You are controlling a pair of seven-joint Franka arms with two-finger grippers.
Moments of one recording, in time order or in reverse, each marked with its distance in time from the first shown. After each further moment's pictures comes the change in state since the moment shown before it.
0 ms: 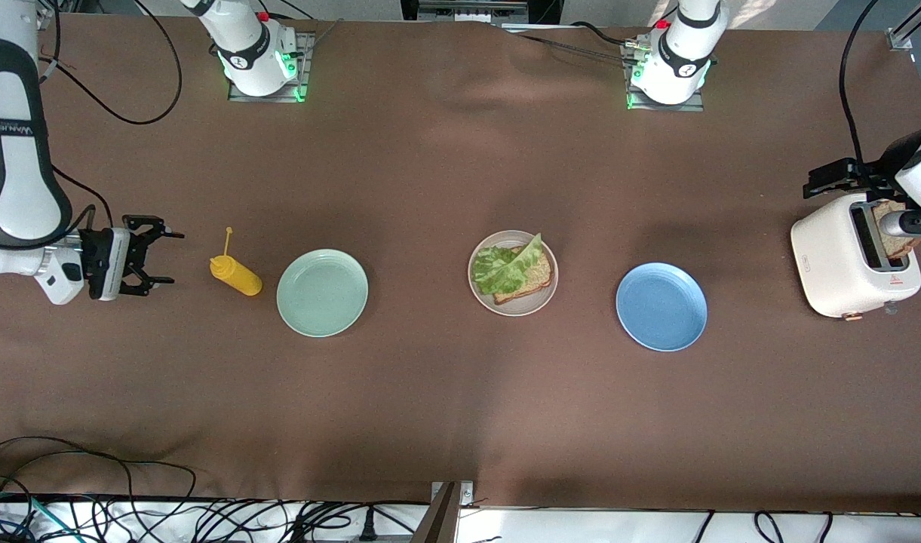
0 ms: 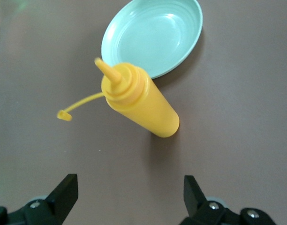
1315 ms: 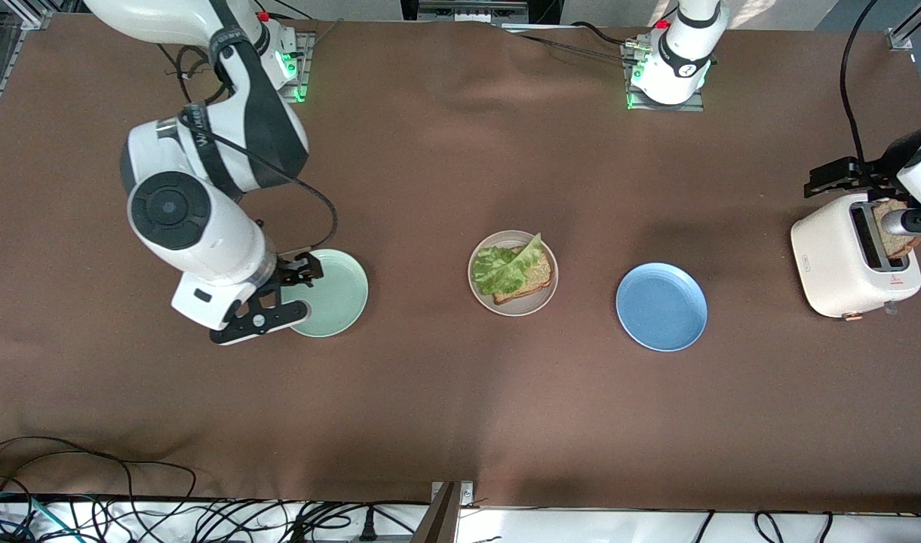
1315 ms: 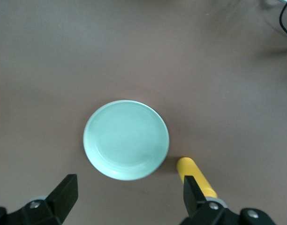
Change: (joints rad) left arm 0.000 -0.003 0.000 0.001 0.000 0.000 0.000; right arm 0.437 0.048 0.184 0.639 -0.654 -0.186 1.828
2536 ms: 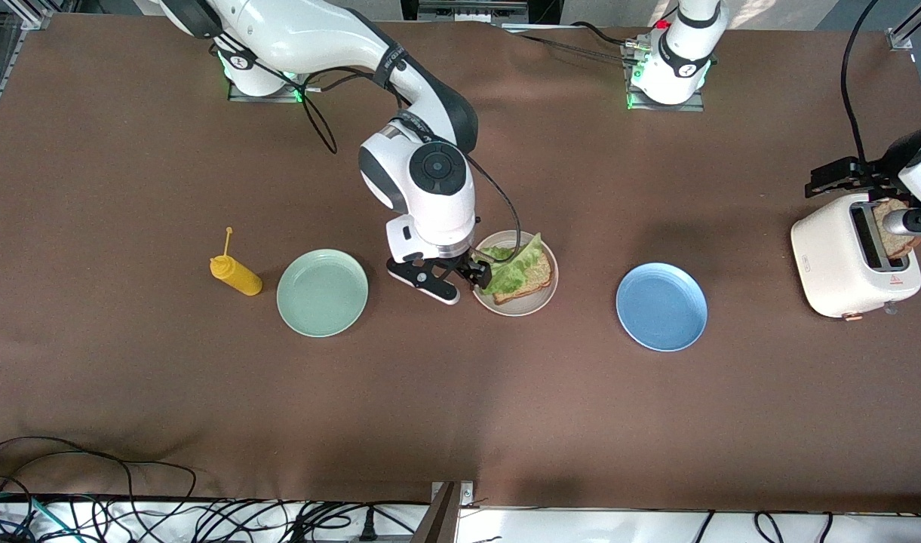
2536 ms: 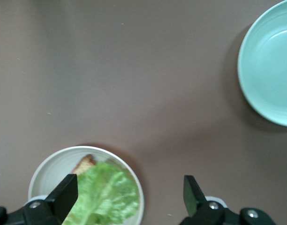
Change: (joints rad) left arm 0.001 -0.001 0.001 0.000 0.000 0.001 0.000; right arm 0.278 0.256 0.153 0.098 -0.067 0.267 1.236
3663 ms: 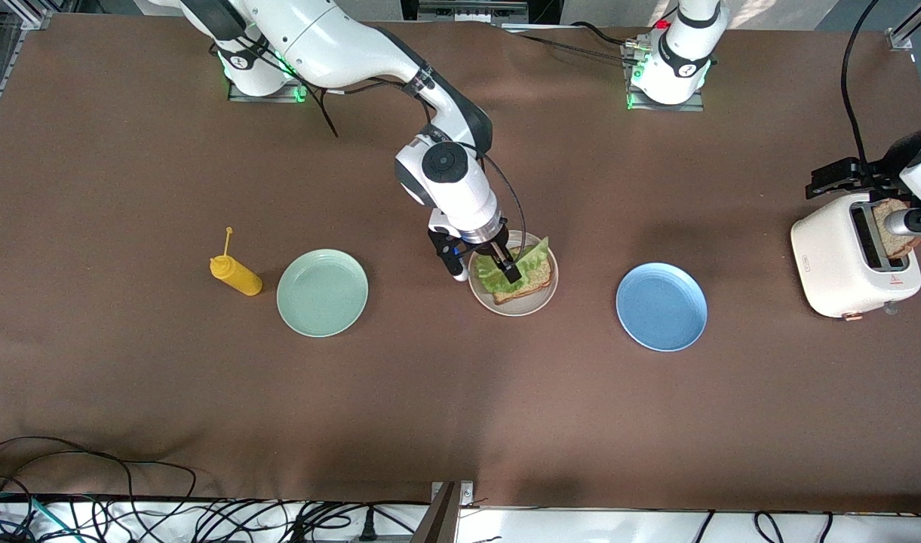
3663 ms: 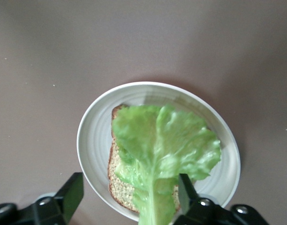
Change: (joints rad) left arm 0.000 -0.001 0.000 0.000 0.000 0.008 0.000; right arm 0.084 0.049 0.012 -0.258 0.096 0.604 0.636
